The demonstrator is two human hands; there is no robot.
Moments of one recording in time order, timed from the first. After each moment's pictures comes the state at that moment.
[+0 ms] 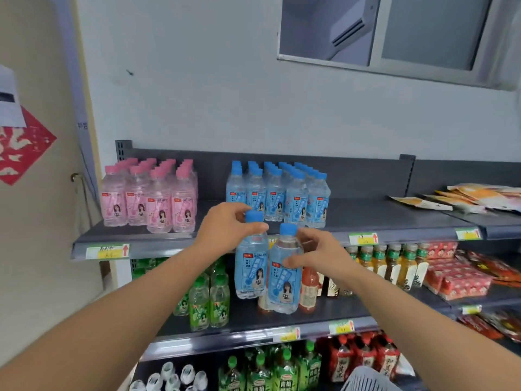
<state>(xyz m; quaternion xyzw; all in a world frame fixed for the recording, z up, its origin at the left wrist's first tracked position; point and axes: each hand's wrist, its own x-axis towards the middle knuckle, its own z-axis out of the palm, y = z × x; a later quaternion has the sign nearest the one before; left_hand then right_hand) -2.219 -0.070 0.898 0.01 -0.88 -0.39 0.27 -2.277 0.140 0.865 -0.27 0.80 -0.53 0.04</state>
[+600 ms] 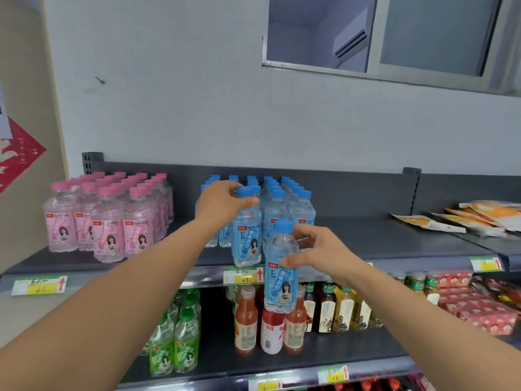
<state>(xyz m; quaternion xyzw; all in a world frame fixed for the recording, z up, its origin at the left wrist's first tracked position) -2.354 -0.036 0.949 0.07 -0.86 -0.38 0.33 -2.386 0.183 0.901 -0.33 0.79 -0.52 0.05</state>
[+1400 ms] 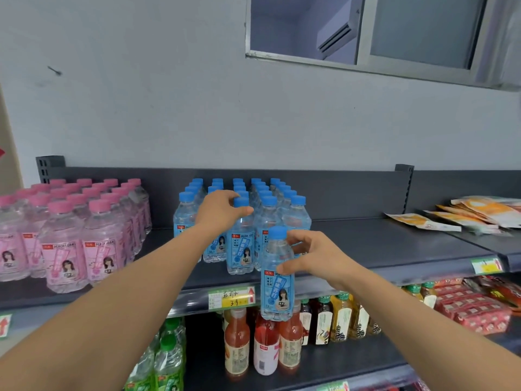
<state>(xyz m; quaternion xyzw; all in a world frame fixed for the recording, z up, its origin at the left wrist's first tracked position) -2.446 -0.053 0.936 0.07 -0.90 -0.34 0.27 -2.432 0.171 0.902 -0.28 0.80 -0.52 0.06</state>
